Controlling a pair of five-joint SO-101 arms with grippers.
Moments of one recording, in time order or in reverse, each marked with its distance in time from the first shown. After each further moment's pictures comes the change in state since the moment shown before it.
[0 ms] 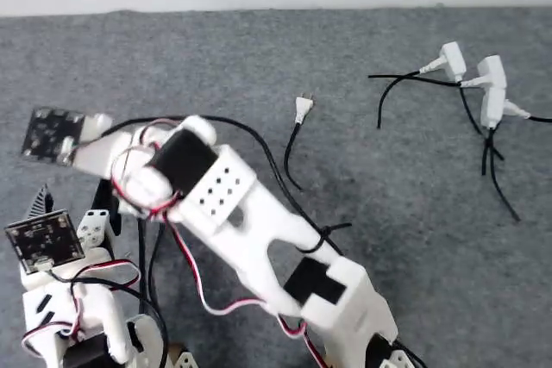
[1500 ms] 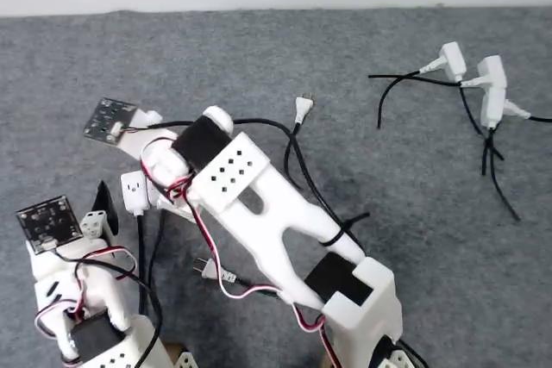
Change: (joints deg) left arm -5.5 0.0 20.0 -11.5 1.2; right arm 6.3 -6.4 22.1 -0.5 -8.9
